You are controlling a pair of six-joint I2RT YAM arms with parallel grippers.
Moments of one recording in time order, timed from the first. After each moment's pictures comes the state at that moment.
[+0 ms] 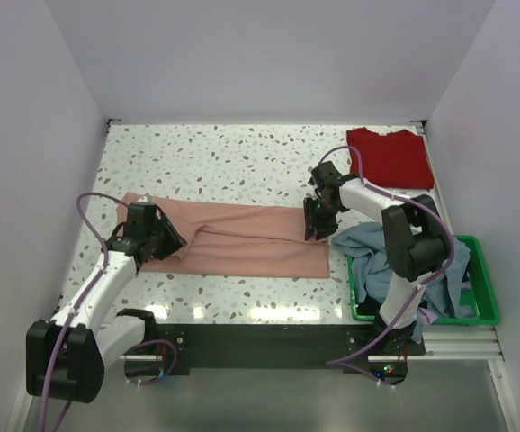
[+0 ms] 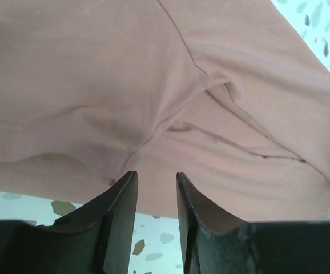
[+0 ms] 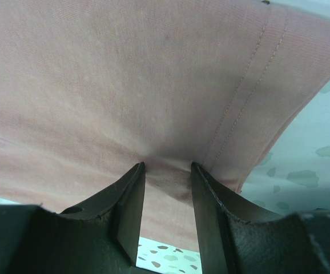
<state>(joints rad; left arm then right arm) -0.11 1.04 0.58 -0.47 0.05 -0.70 0.39 1.85 1.20 -0.69 -0.15 0.35</state>
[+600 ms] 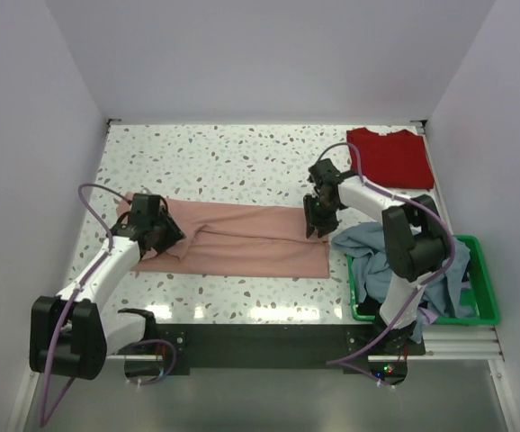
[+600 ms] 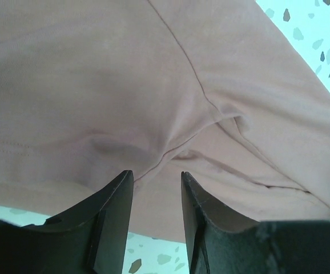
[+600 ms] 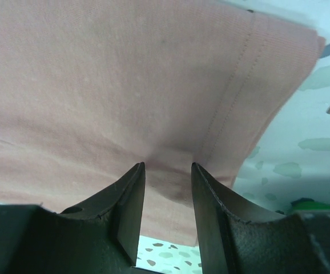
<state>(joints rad) -0.12 1.14 0.63 -0.46 -0.01 -0.74 0.40 1.85 1.23 -0.73 -0.11 0.35</state>
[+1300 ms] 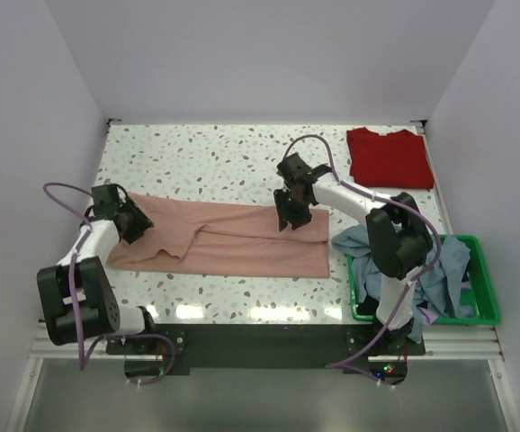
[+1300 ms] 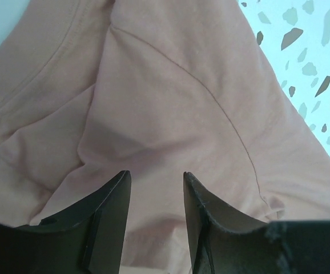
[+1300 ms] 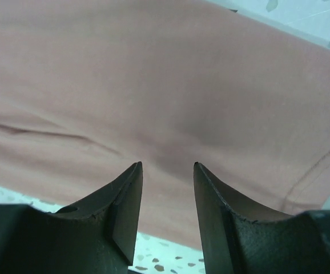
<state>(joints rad) 0.27 1.34 0.71 -0.34 0.10 -0.53 0.58 1.89 1.42 -0.75 -0.07 0.40</state>
